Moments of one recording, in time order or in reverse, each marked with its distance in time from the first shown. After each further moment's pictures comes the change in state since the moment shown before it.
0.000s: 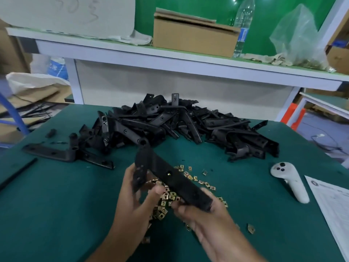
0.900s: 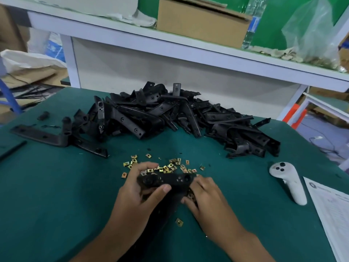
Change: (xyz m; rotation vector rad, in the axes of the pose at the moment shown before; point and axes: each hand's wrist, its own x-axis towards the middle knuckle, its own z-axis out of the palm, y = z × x) left_hand -0.004 -0.007 0.009 0.049 -0.042 -0.166; right_hand 0.049 0.012 -0.060 -1.669 -0.039 -0.560
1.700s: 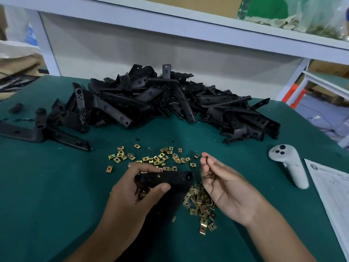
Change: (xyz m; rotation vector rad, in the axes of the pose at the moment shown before) left_hand 0.001 -0.004 0.015 0.103 -0.039 -0.021; right_hand 0.012 0.025 -0.039 1.967 0.056 0.770
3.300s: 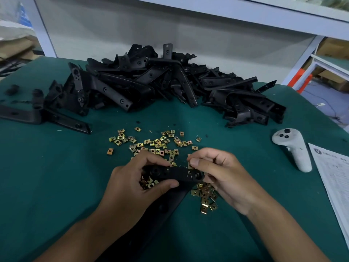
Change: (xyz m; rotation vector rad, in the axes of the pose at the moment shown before) left_hand -0.007 -0.001 -0.006 0.336 -0.050 0.202; right_hand -0.014 0.013 0.001 -0.803 -0.138 -0.165
